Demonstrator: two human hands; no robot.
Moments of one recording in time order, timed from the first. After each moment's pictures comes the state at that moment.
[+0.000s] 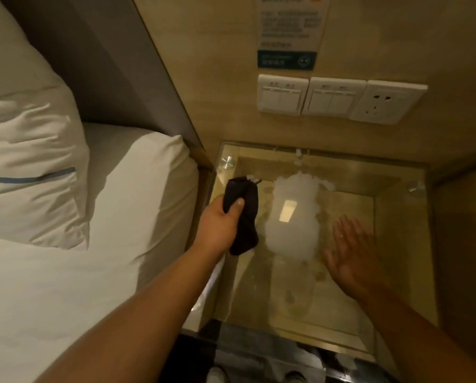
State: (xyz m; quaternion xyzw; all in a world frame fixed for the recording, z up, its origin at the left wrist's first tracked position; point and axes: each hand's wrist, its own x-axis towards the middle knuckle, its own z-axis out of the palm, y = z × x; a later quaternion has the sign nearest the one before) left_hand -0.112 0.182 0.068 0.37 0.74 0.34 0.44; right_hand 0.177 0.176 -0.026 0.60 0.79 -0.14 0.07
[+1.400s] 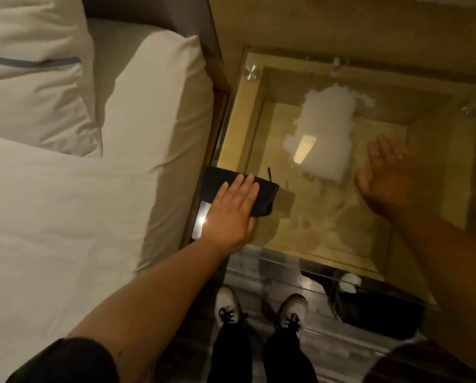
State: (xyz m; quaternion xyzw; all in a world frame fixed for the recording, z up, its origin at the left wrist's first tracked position) left_hand -0.136 0.037 -0.018 0.75 0.63 -0.05 0.19; right_hand 0.176 0.173 -0.032 0.62 0.78 -0.10 0.05
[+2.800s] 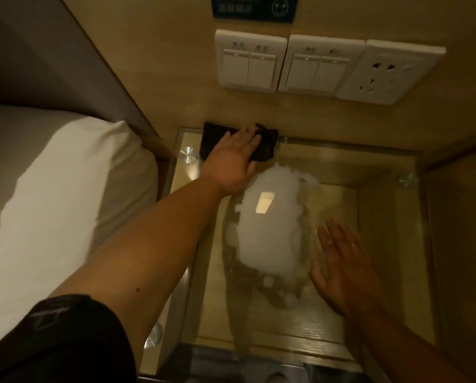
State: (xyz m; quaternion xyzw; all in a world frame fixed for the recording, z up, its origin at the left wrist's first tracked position) left_hand -0.089 0.345 -0.031 0.81 0.57 0.05 0.14; right_hand 0.177 0.174 -0.040 0.60 0.79 -0.09 -0.03
